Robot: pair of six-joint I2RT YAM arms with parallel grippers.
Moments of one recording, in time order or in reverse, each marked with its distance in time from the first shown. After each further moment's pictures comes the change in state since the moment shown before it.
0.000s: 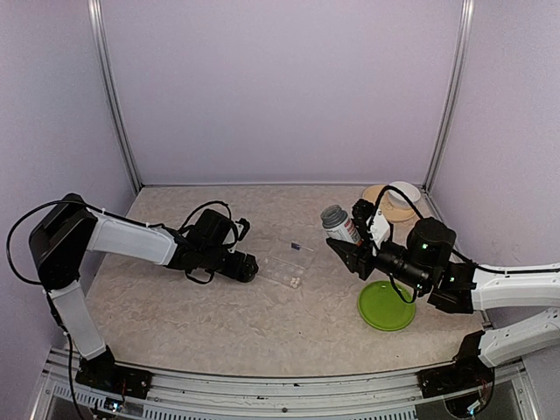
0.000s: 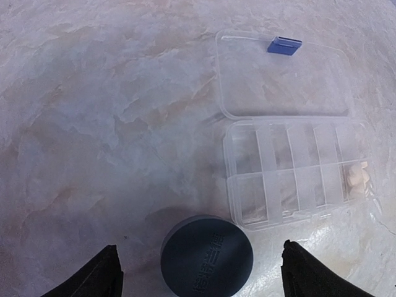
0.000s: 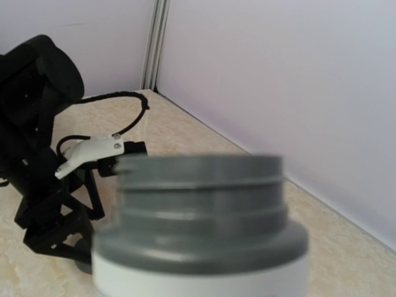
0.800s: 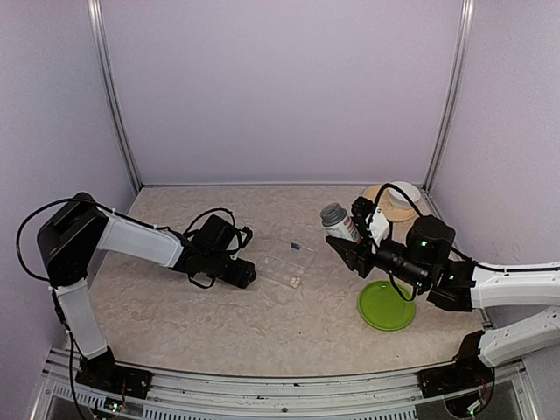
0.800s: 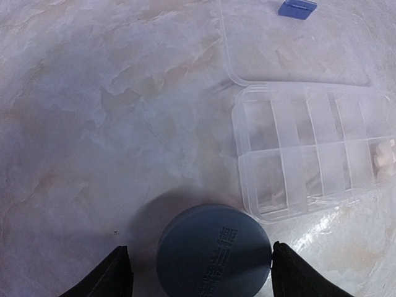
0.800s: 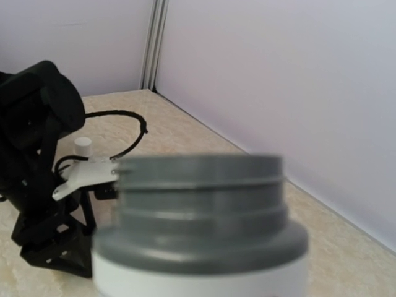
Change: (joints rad) left arm -0.006 0.060 0.007 -0.017 -0.006 0.026; right arm -0.009 0.009 0.013 -0.007 -0.008 0.000
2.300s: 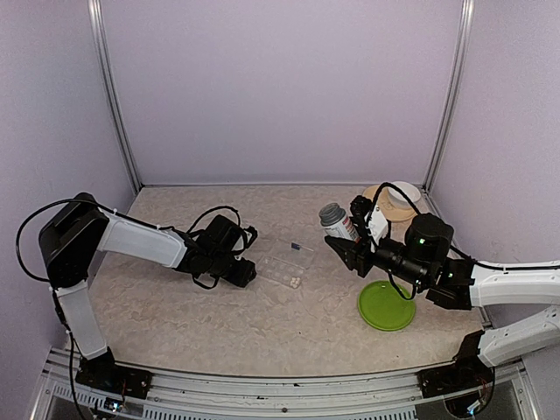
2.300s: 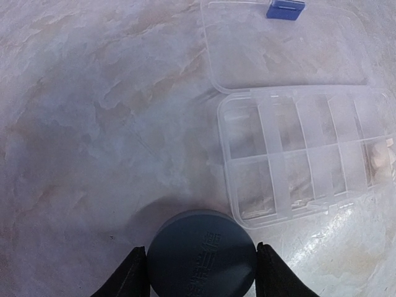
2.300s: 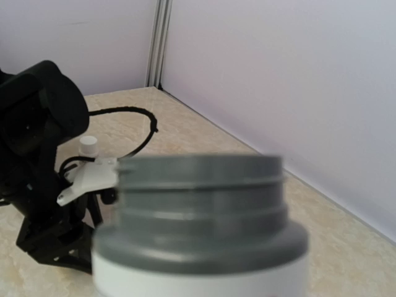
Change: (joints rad) left arm -0.039 0.004 0.031 -0.031 -0.068 0.020; right arm -0.011 0.012 0.015 -0.017 -0.024 0.021
